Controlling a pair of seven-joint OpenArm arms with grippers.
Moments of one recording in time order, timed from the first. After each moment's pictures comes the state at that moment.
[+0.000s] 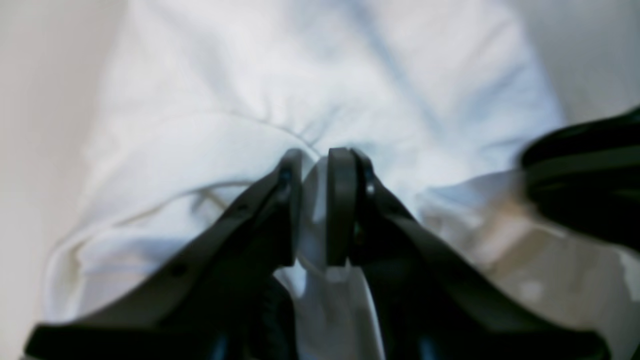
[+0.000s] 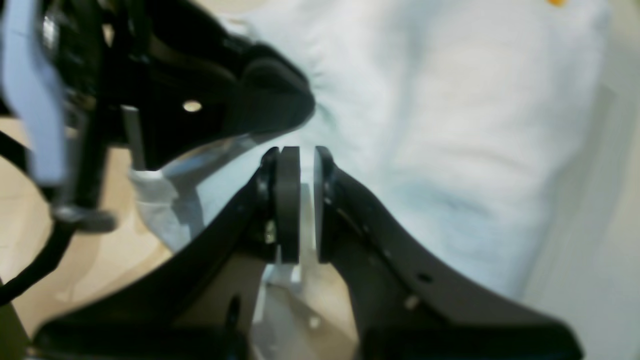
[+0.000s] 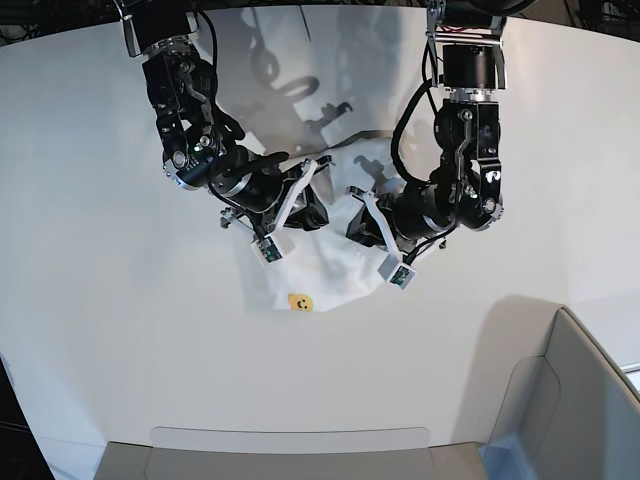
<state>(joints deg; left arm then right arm) -10.3 -1.4 -2.5 82.9 -23.7 -33.5 60.0 2.2 6.8 -18.2 101.7 26.7 12.5 -51.2</state>
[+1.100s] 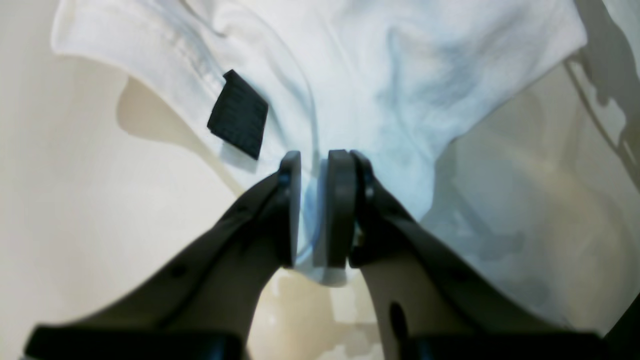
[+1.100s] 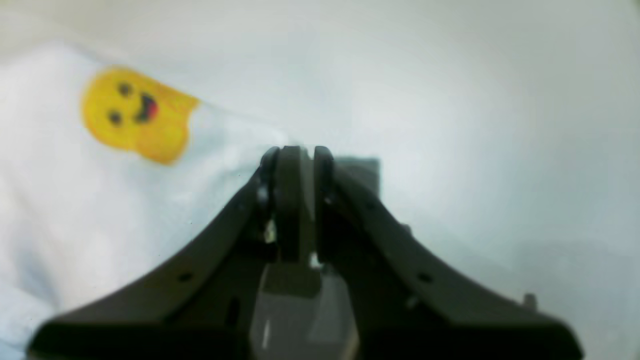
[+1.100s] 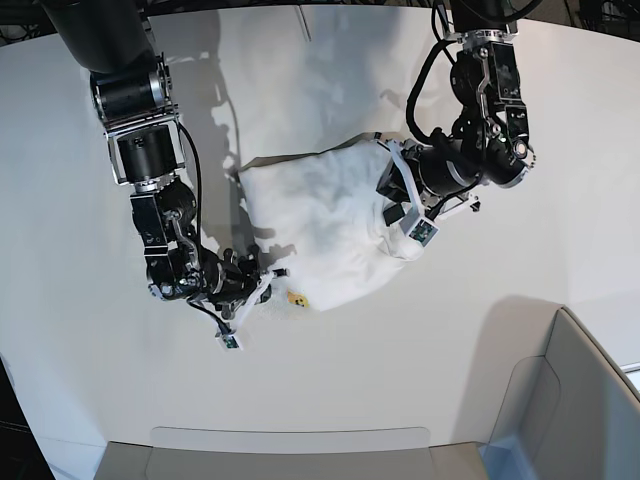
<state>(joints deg) 2.0 -1.9 -6.2 106.8 -24.6 -33.5 76.5 31.2 7.1 -17.7 57.9 25.3 13.1 -50.7</state>
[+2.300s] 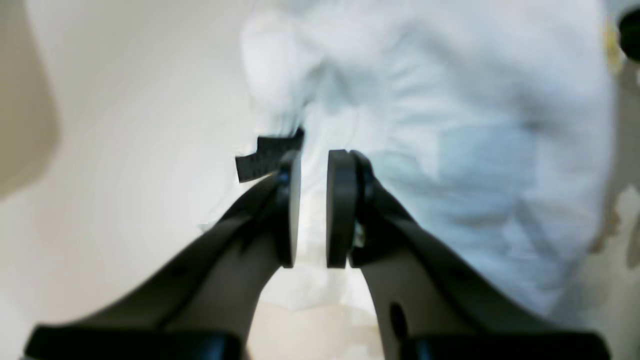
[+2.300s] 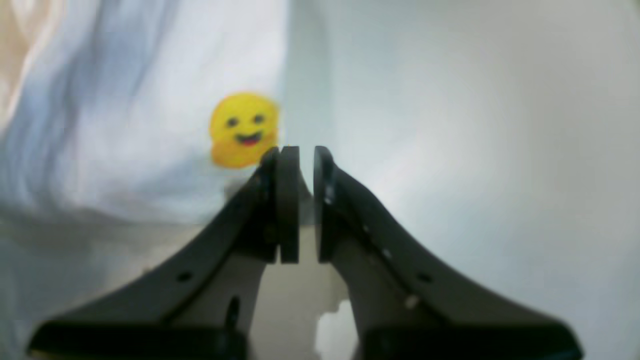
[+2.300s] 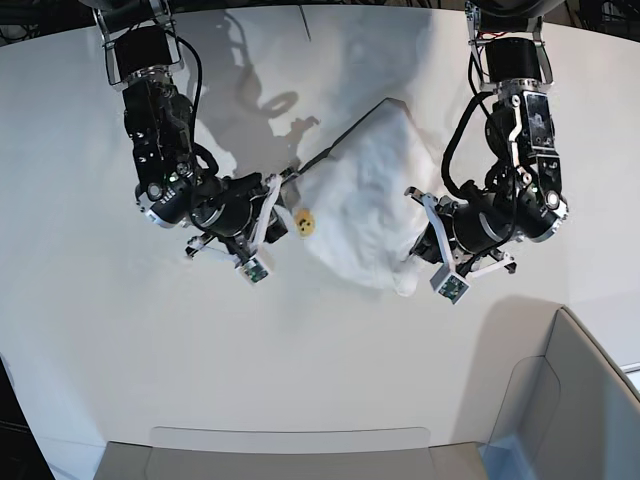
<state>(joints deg) -8.8 -10.4 -4.6 105.4 -24.6 -33.5 76.3 9.1 9.6 -14.1 102.0 21.3 19.9 -66.8</state>
